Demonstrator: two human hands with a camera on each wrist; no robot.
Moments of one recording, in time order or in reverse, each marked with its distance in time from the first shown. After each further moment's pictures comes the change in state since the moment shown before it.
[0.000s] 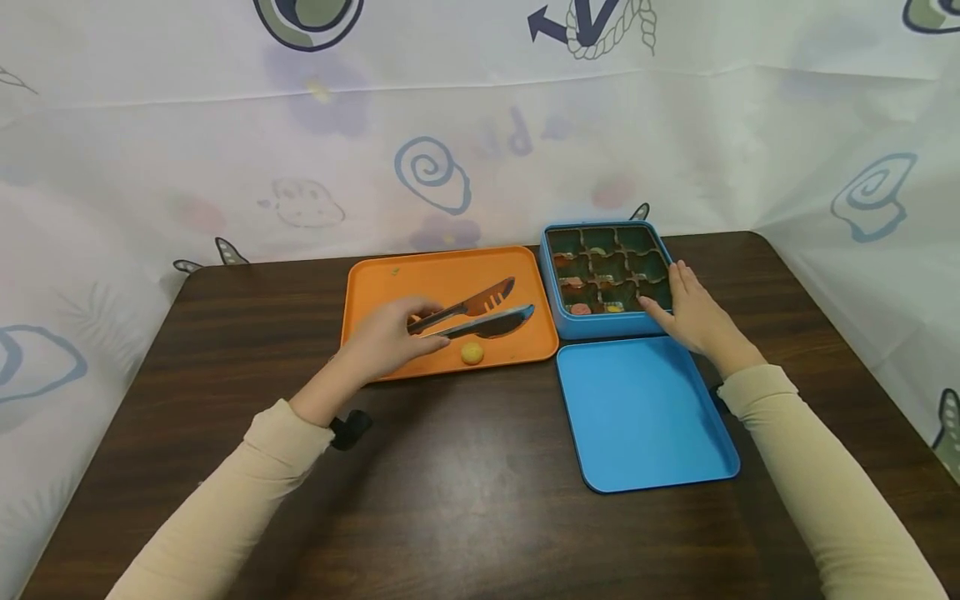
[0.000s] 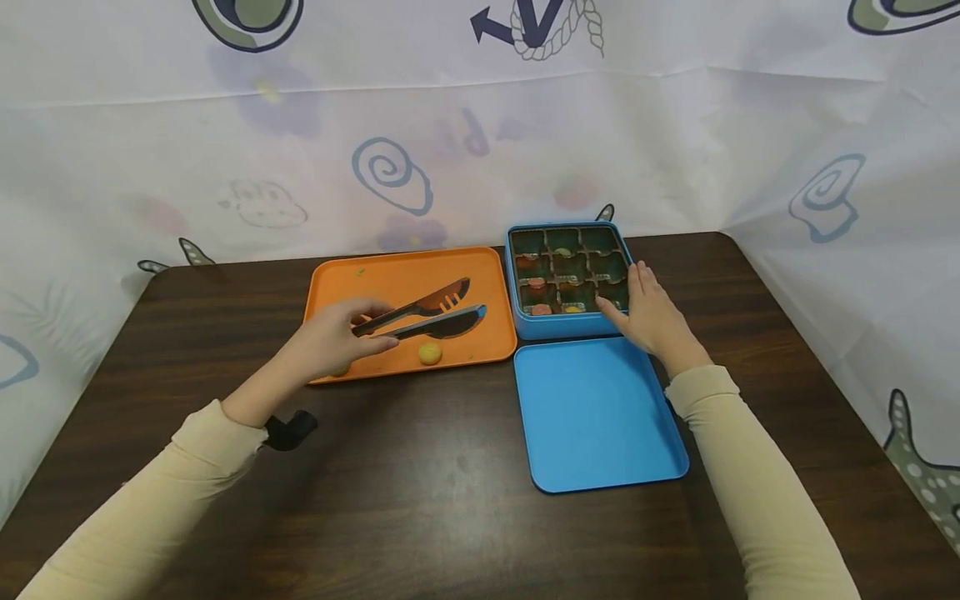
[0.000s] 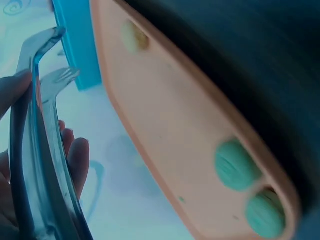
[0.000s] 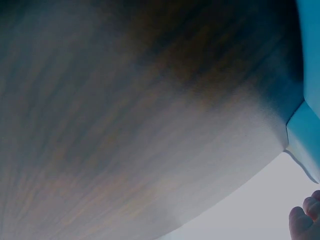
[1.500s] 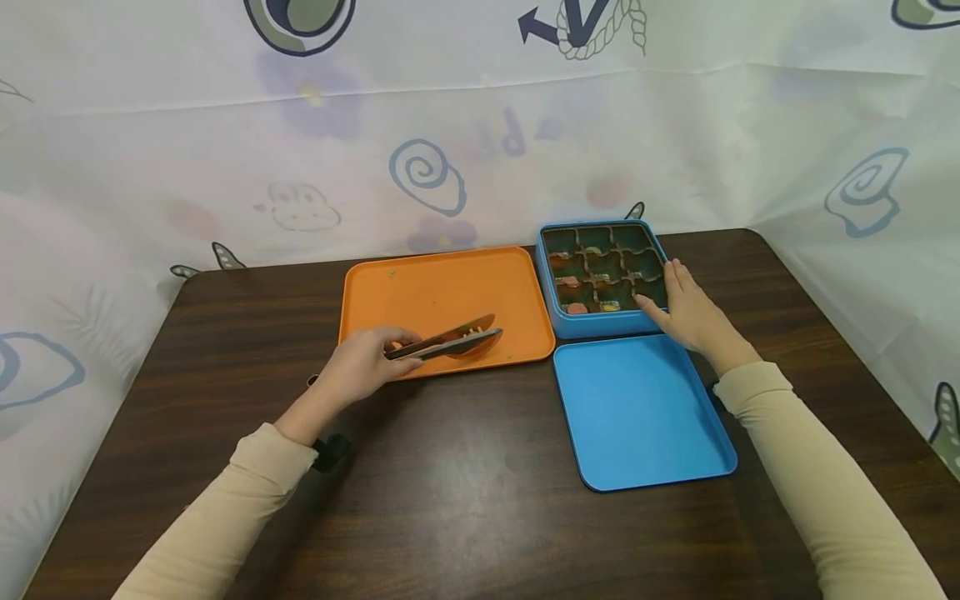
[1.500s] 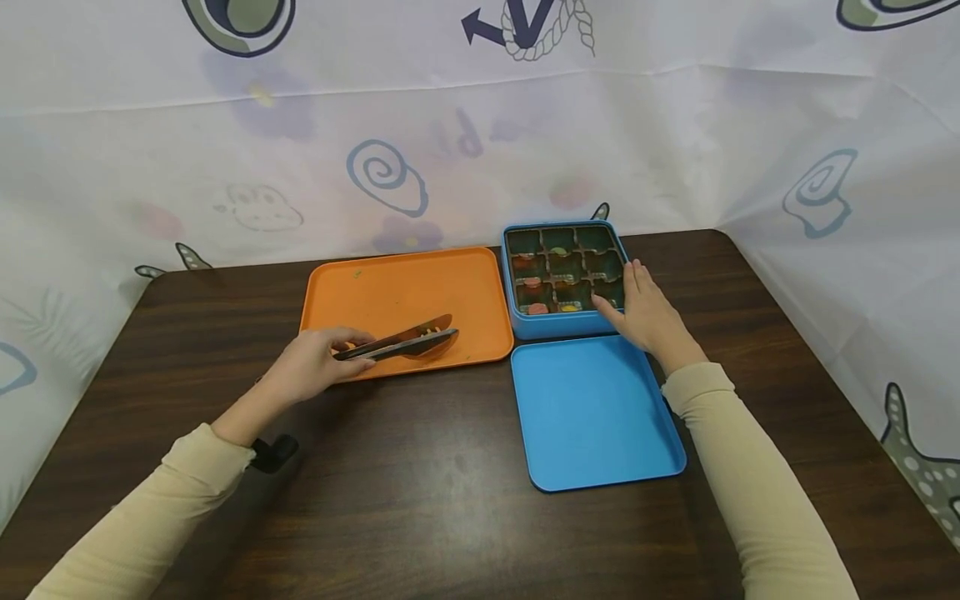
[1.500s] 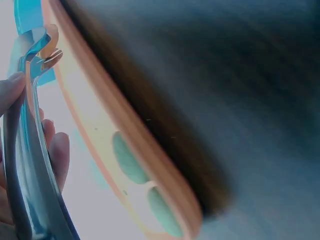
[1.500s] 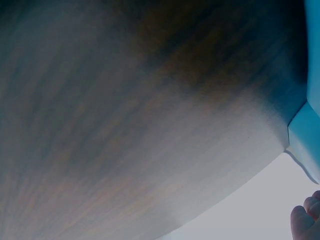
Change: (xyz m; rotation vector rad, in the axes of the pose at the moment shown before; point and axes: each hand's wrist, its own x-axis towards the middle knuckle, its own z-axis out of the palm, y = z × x) left_hand -0.016 -0.040 0.014 0.094 0.041 0.045; right_hand 0.001 0.002 0.001 0.008 -0.008 -0.005
